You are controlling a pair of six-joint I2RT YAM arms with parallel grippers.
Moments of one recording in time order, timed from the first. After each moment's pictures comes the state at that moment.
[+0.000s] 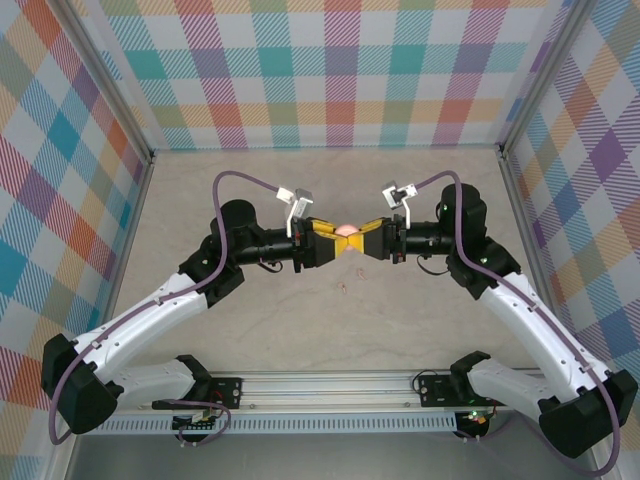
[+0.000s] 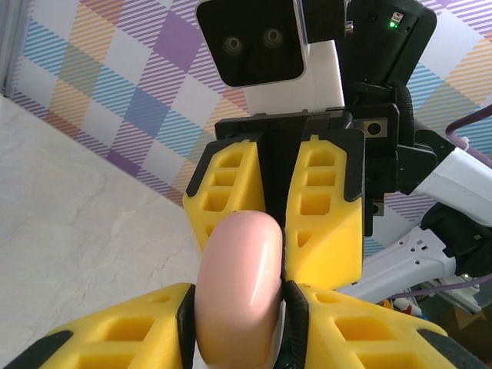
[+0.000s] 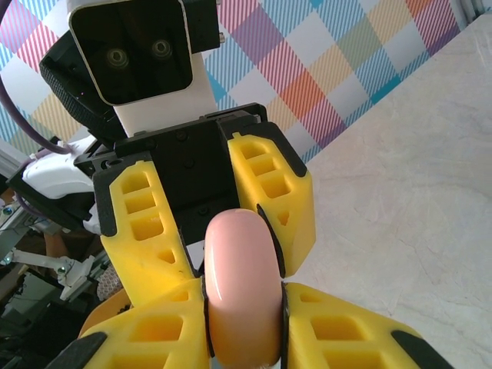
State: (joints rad) left arm -0.74 1.14 0.97 0.12 0.67 -0.49; right arm 0.49 1.02 1.00 -0.22 -0.96 0.48
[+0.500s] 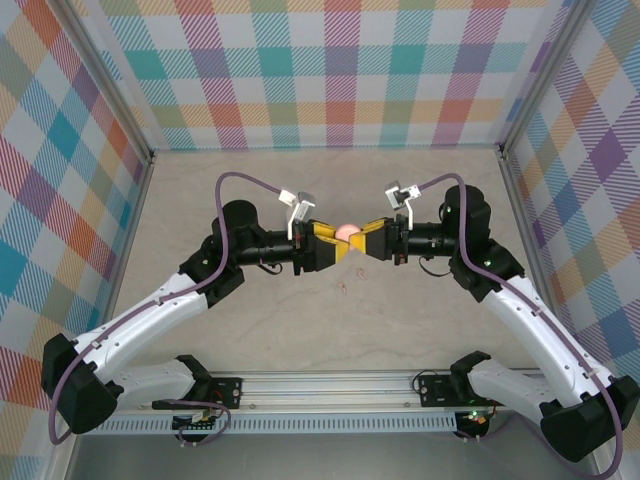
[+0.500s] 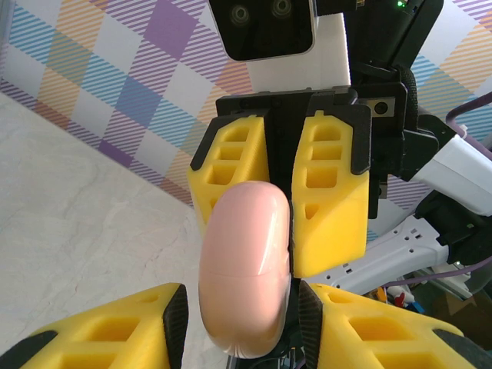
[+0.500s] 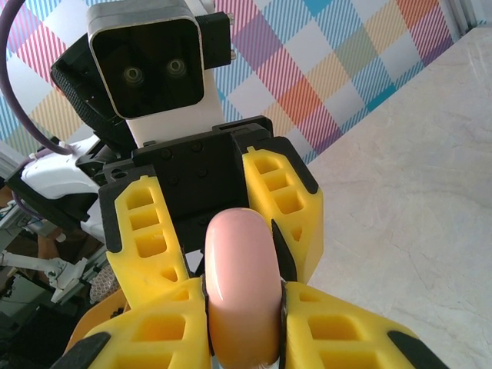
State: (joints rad) left arm -0.74 1.14 0.97 0.10 0.70 -0.48; right arm 0.49 1.00 1.01 -0.23 -0.95 0.47
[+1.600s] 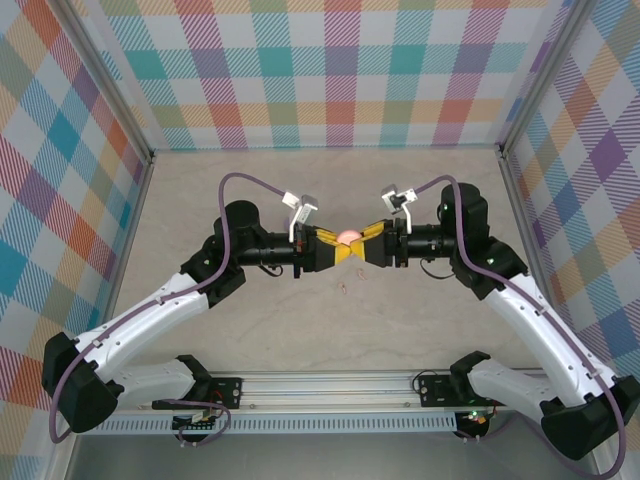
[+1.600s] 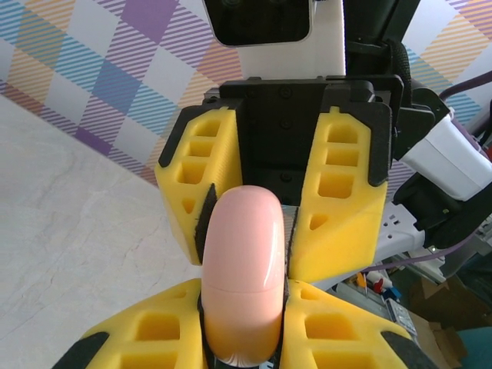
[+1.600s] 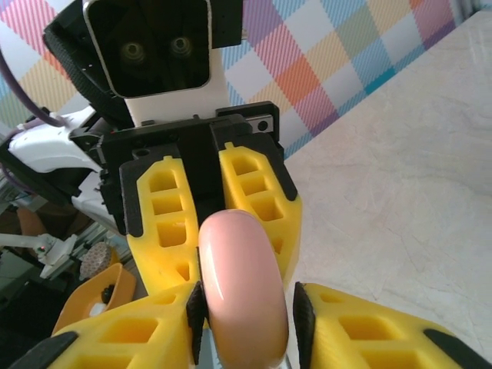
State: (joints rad) left arm -0.74 1.14 0.97 0.10 0.75 -0.49; right arm 0.51 1.00 1.06 -0.38 -0.93 0.34
